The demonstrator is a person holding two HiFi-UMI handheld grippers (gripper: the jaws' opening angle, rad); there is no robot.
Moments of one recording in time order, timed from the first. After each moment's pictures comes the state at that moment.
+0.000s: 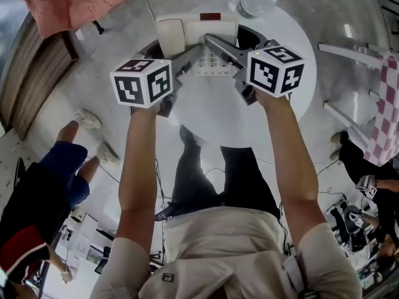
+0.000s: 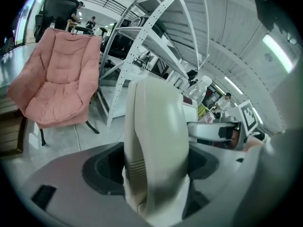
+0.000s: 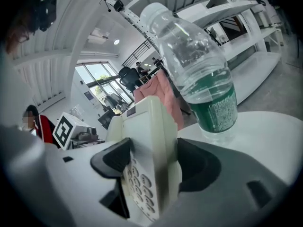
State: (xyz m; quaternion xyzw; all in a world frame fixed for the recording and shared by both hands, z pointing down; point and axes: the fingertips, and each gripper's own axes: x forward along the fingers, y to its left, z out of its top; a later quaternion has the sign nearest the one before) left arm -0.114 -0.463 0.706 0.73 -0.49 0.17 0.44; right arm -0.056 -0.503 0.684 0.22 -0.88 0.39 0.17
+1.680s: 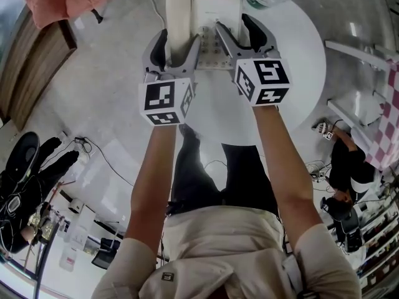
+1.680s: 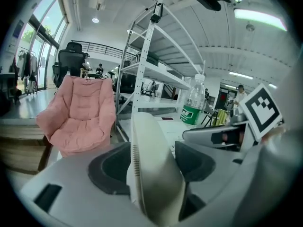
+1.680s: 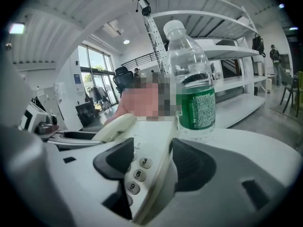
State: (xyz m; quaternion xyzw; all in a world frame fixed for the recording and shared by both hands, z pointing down) left arm -0.123 -0.457 0.711 0.71 -0.66 0.12 0.24; right arm -0.032 -0.512 0.717 0.36 -0.89 0.22 0.18
